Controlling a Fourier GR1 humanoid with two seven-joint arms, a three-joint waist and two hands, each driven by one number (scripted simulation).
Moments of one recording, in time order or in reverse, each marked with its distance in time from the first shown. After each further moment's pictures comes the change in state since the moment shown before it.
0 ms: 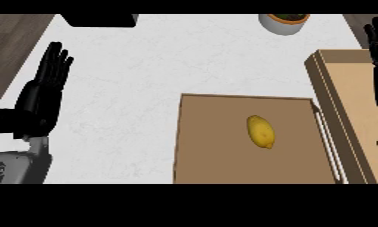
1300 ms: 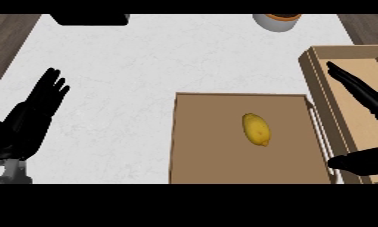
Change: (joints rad) left arm 0.151 0.037 0.062 -0.053 0.151 -0.123 0.225; right arm 0.213 -0.269 0.137 -0.223 0.322 0.287 0.023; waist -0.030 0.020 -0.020
